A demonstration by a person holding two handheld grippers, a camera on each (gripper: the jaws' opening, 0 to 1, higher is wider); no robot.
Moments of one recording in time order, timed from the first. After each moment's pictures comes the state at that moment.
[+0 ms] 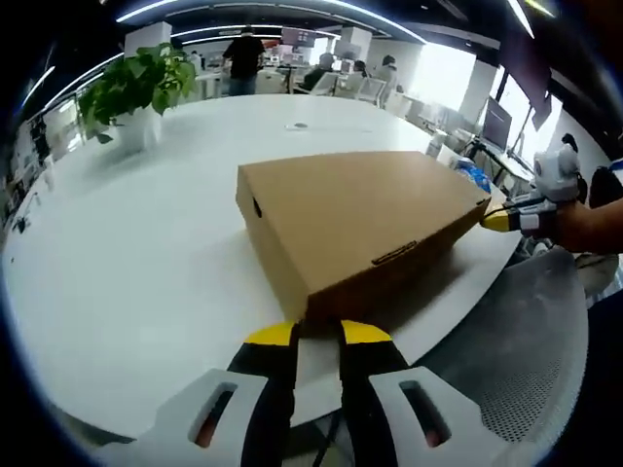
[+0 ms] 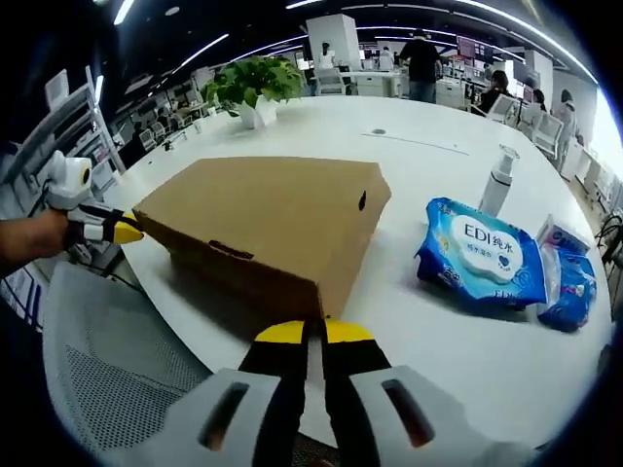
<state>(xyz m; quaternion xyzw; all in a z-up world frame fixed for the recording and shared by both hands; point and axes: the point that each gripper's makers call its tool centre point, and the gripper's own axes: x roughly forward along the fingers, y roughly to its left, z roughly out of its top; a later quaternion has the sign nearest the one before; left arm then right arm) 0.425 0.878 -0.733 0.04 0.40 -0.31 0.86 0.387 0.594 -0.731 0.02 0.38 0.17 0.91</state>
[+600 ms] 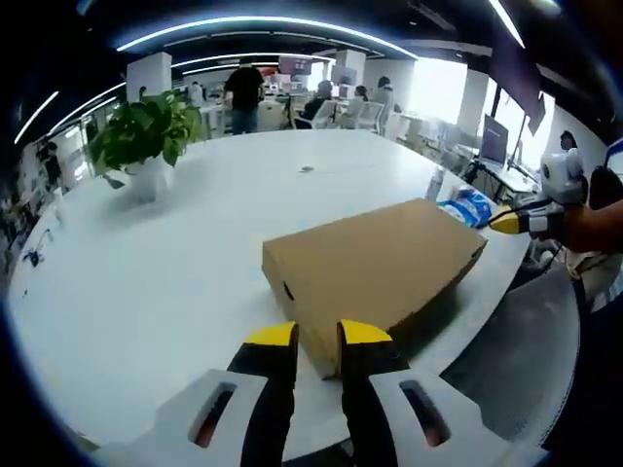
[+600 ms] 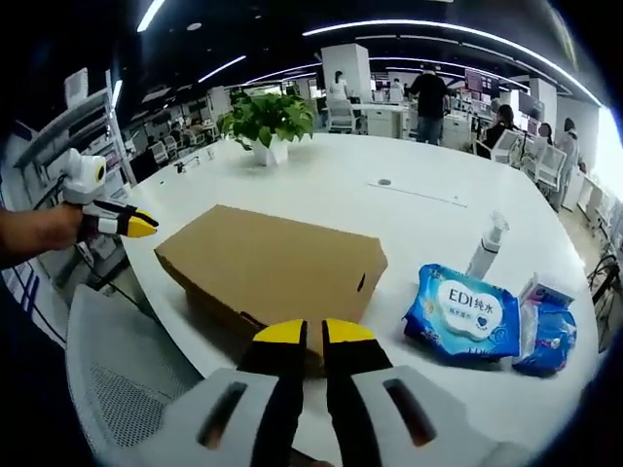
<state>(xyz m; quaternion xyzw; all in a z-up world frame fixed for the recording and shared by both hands) 0.458 0.870 -0.664 0.05 0.33 -0.31 0.89 0.411 0.605 -0.667 0.00 0.31 0.19 0.93</state>
